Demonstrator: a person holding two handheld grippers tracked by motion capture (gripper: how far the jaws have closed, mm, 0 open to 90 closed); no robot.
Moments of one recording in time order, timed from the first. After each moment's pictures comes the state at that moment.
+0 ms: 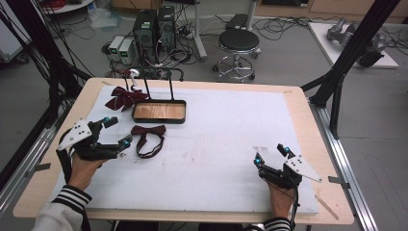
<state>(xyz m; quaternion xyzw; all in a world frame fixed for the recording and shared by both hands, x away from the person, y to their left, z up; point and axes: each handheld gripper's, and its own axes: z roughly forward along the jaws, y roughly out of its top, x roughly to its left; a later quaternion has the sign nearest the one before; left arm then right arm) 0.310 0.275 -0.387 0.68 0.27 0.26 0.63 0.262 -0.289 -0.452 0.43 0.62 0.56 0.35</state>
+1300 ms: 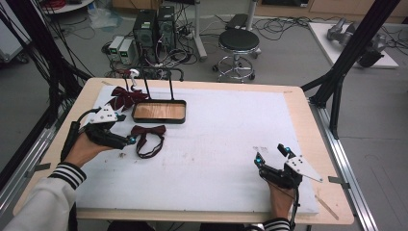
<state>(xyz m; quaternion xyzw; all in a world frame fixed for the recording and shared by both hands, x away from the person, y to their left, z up) 0.365 0.258 -0.371 0.84 0.26 0.21 0.42 0.262 -0.291 -0.452 0.43 0.61 0.56 0.35</state>
